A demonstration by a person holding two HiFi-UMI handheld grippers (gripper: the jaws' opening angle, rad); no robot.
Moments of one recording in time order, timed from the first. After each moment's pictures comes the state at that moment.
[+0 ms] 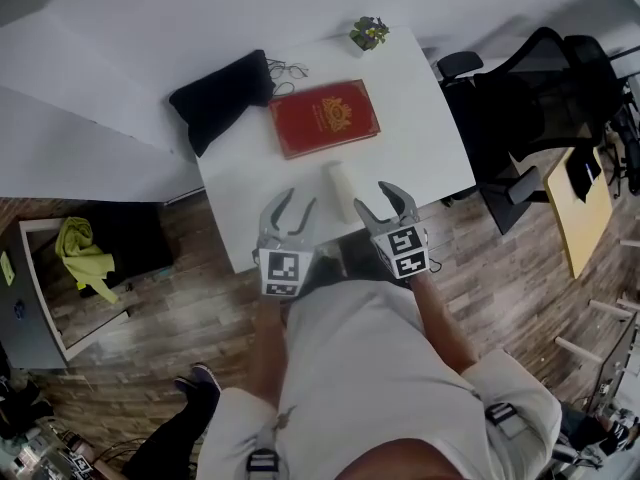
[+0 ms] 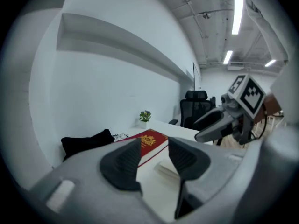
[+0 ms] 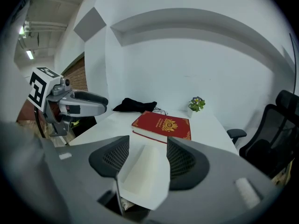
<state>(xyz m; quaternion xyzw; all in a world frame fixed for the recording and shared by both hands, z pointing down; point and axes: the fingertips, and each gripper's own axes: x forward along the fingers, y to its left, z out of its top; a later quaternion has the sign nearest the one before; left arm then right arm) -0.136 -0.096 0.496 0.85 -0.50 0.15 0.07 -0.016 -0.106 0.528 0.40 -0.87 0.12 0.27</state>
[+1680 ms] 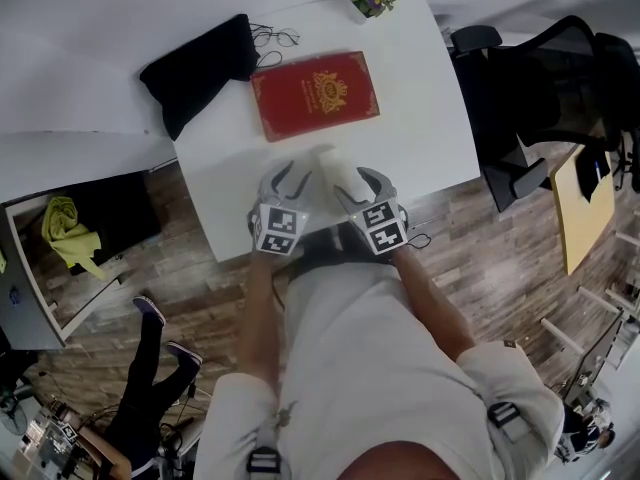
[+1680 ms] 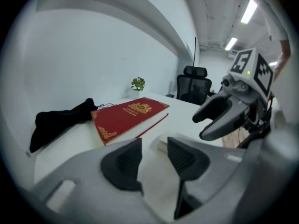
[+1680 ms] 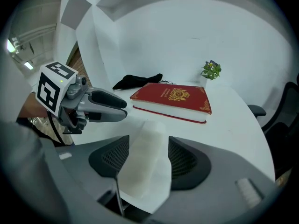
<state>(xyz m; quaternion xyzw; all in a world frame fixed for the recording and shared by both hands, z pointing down) -0.109 -0.148 0.634 0.84 -0.44 0.26 0.16 -0.025 -0.126 0.644 0.33 -0.85 0.22 0.35</state>
